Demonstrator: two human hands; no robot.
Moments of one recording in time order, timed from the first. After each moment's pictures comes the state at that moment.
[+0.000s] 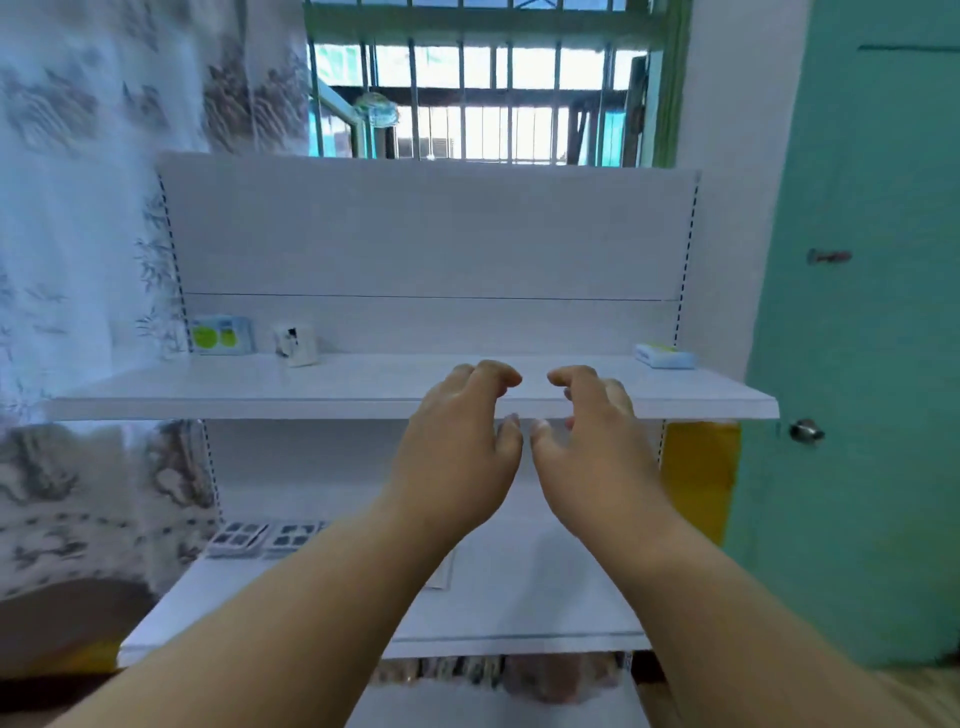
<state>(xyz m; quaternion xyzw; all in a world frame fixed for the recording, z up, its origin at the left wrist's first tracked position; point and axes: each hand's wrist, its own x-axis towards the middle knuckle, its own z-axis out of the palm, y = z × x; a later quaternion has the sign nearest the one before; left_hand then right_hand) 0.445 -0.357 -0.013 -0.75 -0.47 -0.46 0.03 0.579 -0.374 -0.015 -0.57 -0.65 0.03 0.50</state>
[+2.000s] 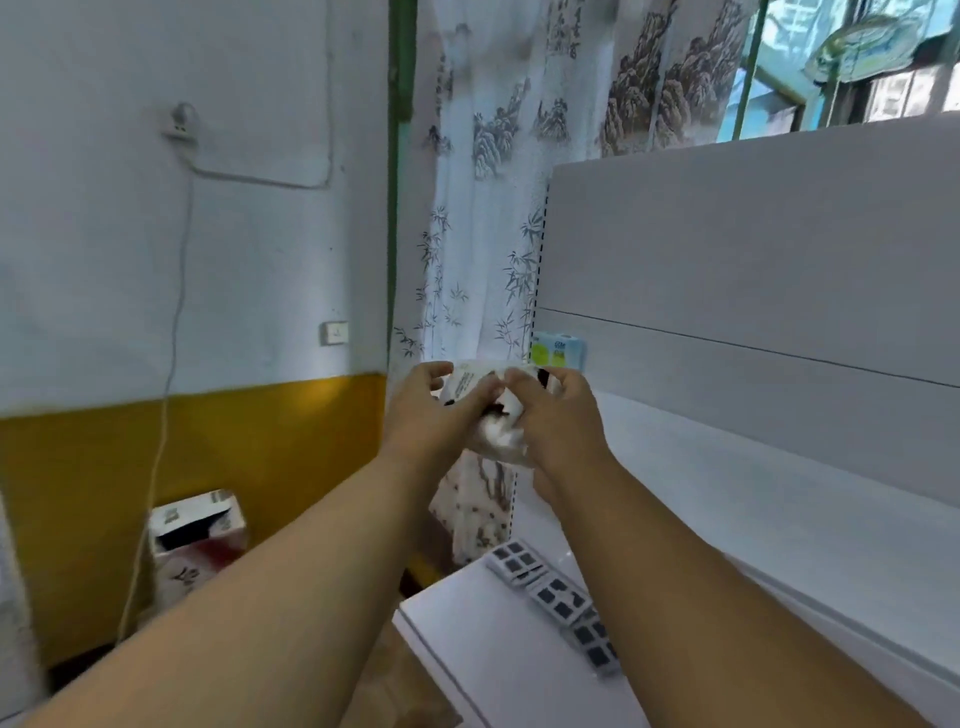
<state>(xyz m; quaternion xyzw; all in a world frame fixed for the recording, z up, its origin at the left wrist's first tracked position) 0.178 -0.171 0.000 -0.28 -0.69 -0.67 -0.01 0.262 -0.086 0.012 -0.24 -0.61 0.63 0.42</state>
